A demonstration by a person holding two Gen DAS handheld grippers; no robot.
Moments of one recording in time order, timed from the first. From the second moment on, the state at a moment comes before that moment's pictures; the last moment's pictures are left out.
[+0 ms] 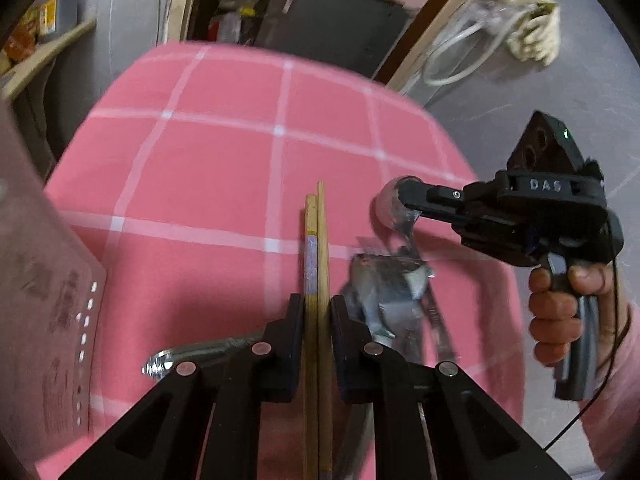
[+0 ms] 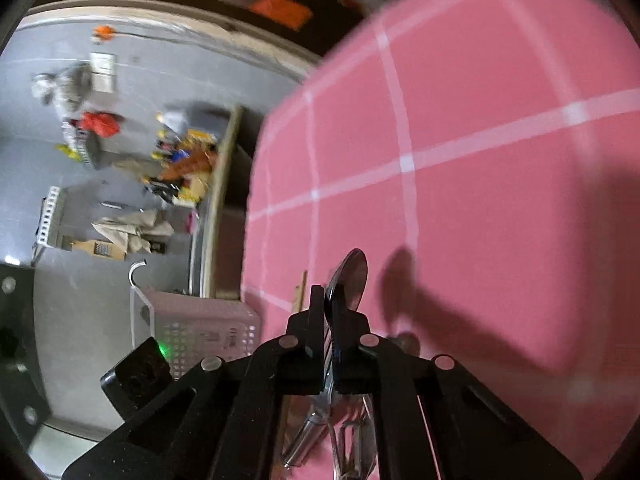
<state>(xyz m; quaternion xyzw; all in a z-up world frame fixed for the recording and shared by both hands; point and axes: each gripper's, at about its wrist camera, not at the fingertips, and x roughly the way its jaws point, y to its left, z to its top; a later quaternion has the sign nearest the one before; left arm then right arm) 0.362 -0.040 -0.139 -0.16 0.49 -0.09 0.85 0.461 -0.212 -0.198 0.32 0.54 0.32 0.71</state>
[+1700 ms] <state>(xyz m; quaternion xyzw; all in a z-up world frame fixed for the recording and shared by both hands) 0.313 0.170 0.019 -0.24 0.10 -0.01 0.97 0.365 -0.065 -0.016 0.19 0.26 0.39 0.86</state>
